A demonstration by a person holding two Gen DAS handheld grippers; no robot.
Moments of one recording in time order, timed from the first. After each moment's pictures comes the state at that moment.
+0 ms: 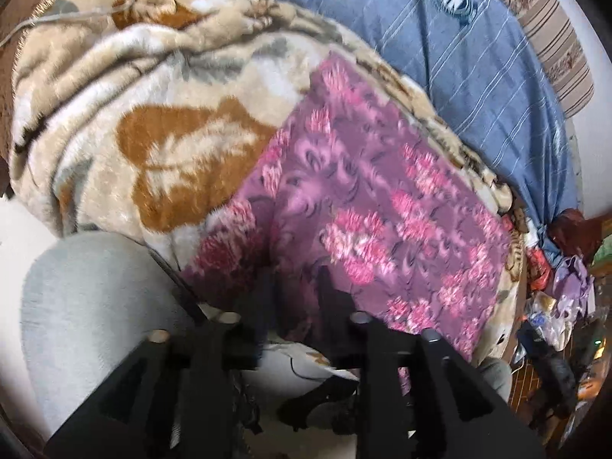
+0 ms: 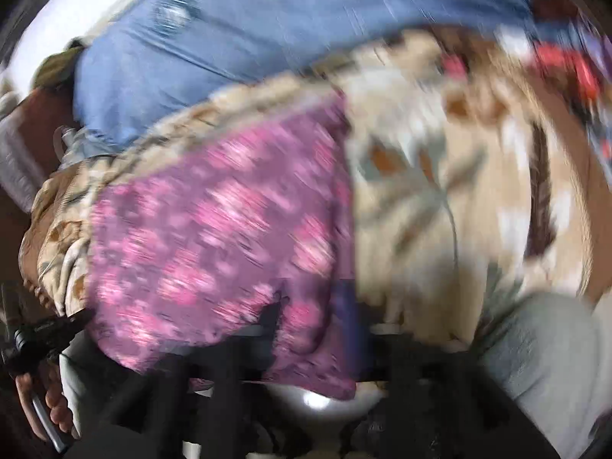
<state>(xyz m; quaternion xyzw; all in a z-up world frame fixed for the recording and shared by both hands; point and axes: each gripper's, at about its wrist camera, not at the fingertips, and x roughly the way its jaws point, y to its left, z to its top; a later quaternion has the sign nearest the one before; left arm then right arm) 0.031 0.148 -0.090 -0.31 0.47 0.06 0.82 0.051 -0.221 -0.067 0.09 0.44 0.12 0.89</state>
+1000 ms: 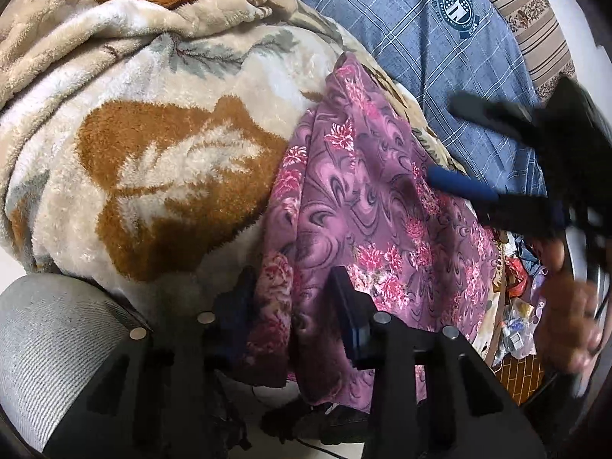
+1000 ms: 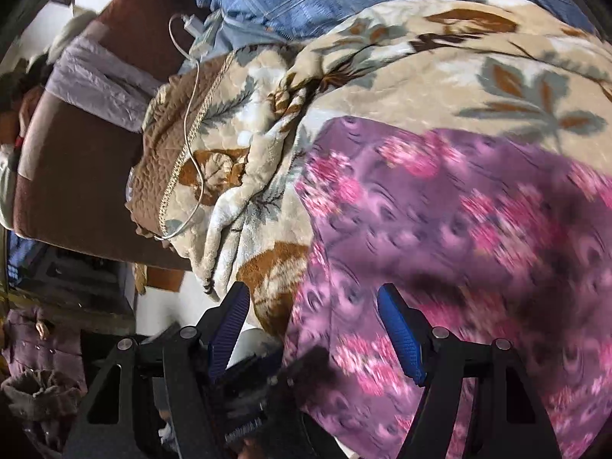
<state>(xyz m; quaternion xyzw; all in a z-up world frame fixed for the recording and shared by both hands) 0.053 0.169 -0.126 -0.35 0.46 0.00 0.81 0.185 0.075 -0.087 0.08 0.61 0.37 0.69</state>
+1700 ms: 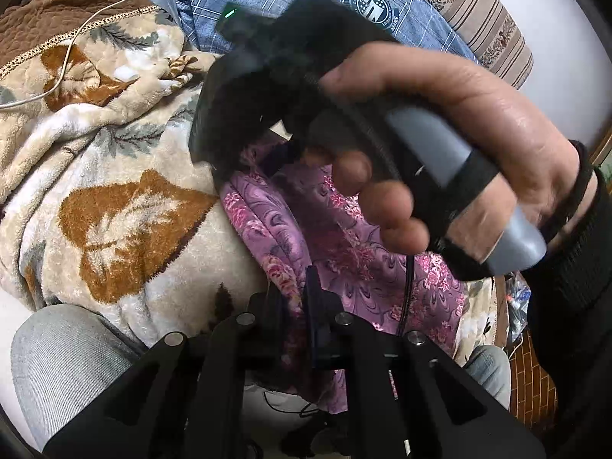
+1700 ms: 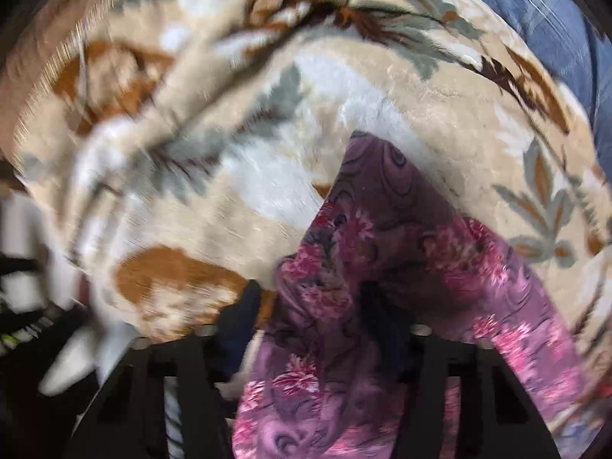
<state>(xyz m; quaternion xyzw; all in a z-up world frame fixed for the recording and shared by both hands) 0.037 0.114 -0.058 -0.26 0.40 -0.03 0.88 0.197 0.199 -0.140 -0.29 0.65 0.23 0.67</state>
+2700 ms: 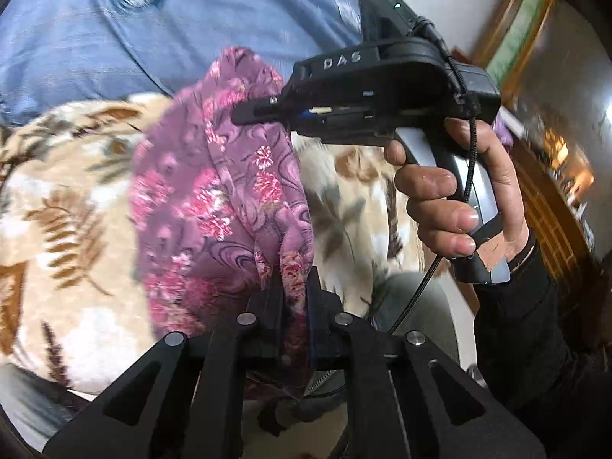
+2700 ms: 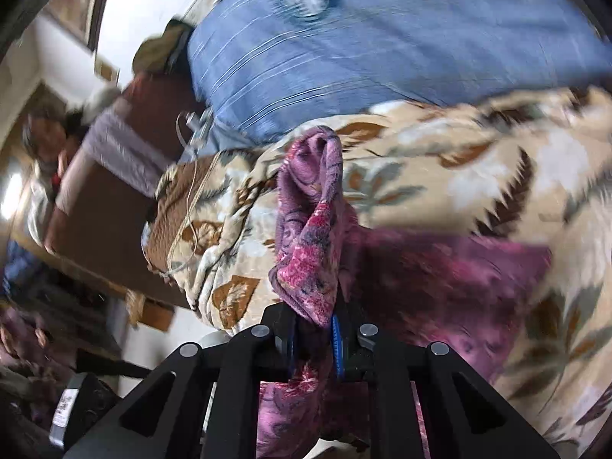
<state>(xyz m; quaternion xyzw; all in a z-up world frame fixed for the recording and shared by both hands) 0.069 -0.107 0.020 -0.09 0.44 -0.23 0.86 0.199 -0.189 -0.004 0.16 0.50 0.36 0.77</state>
